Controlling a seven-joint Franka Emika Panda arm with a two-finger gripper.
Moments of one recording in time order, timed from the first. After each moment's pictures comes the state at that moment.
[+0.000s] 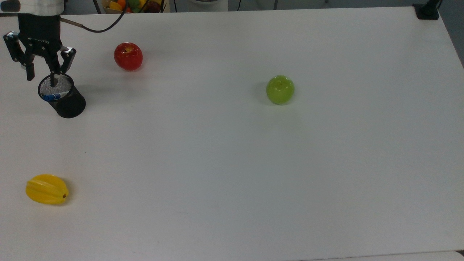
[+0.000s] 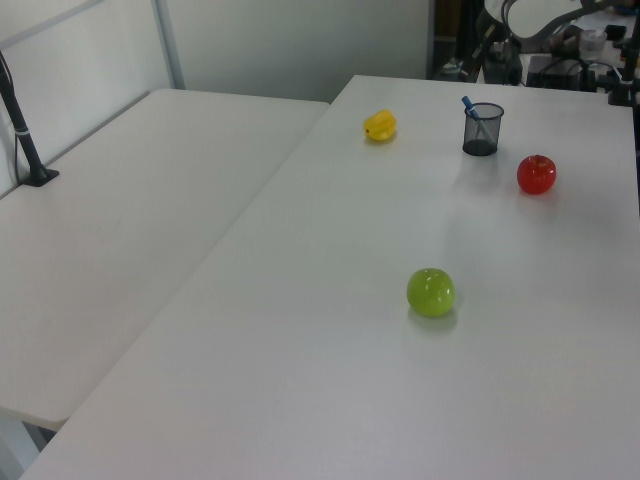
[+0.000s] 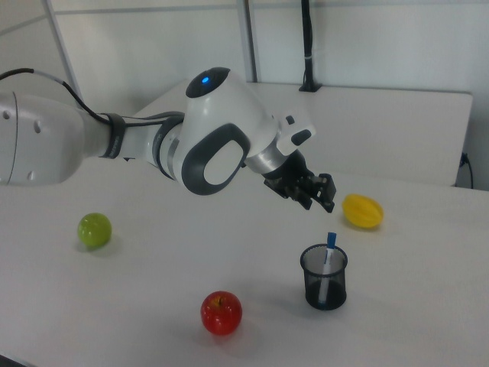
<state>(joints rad) -0.08 0.23 -0.32 -1.84 -0.02 2.61 -0.32</state>
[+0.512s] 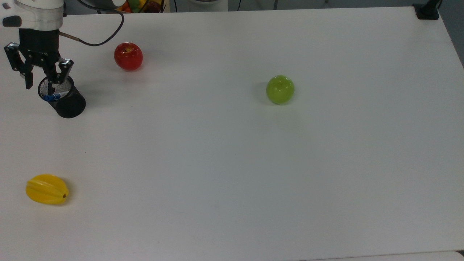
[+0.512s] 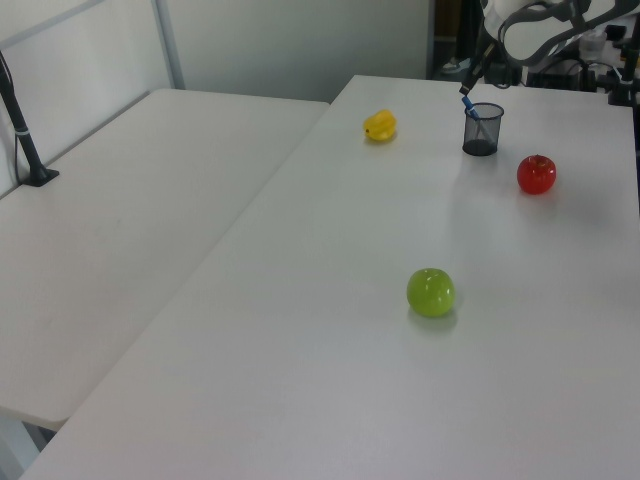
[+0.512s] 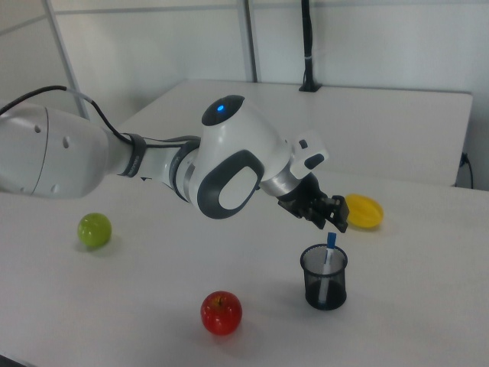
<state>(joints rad) -0.12 0.31 -0.32 -1.85 -0.02 2.70 -0.33</state>
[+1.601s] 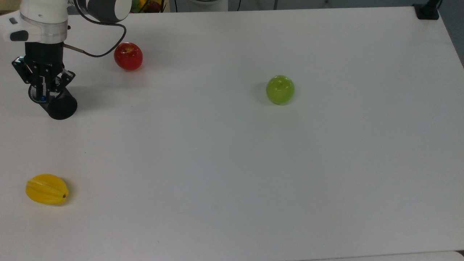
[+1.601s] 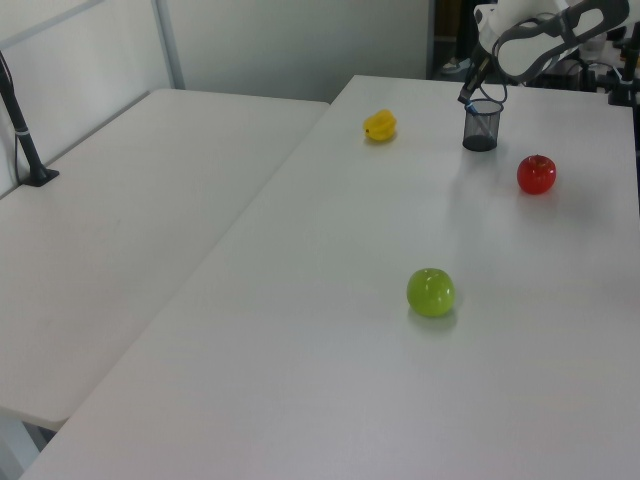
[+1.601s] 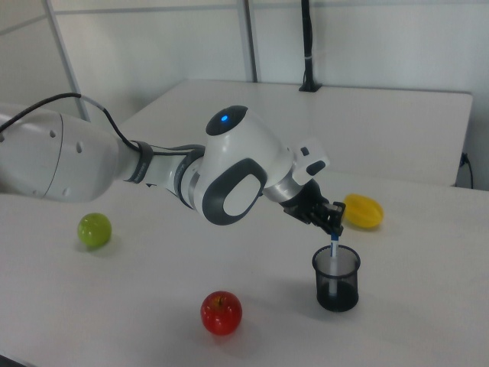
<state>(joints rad) -0.12 0.35 -0.31 -1.84 -0.02 2.74 -0.33</state>
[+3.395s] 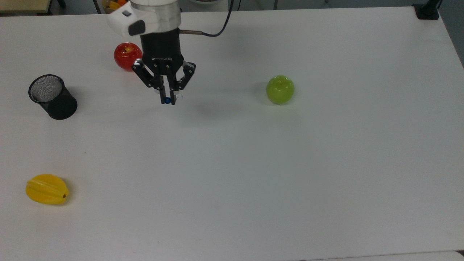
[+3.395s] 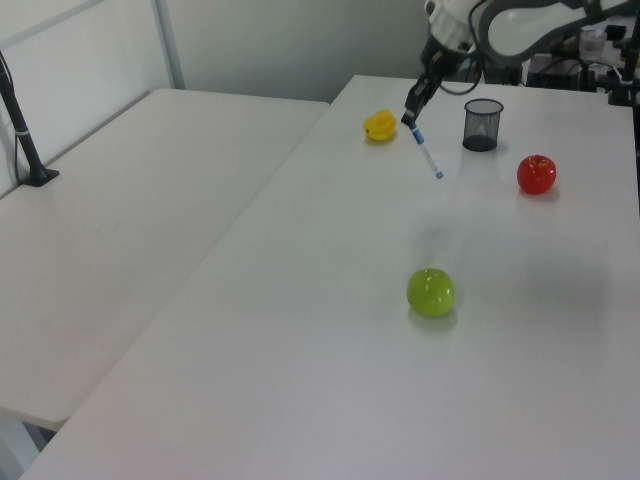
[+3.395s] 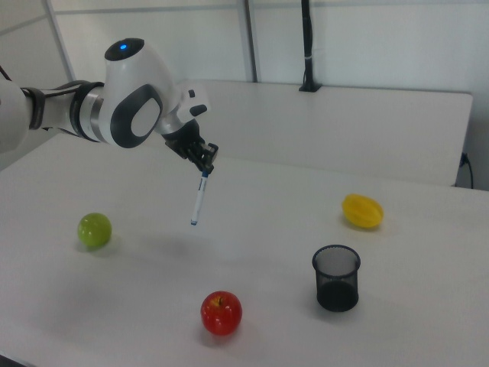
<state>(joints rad) -0.02 0.18 0.03 -1.84 0.00 2.45 0.02</state>
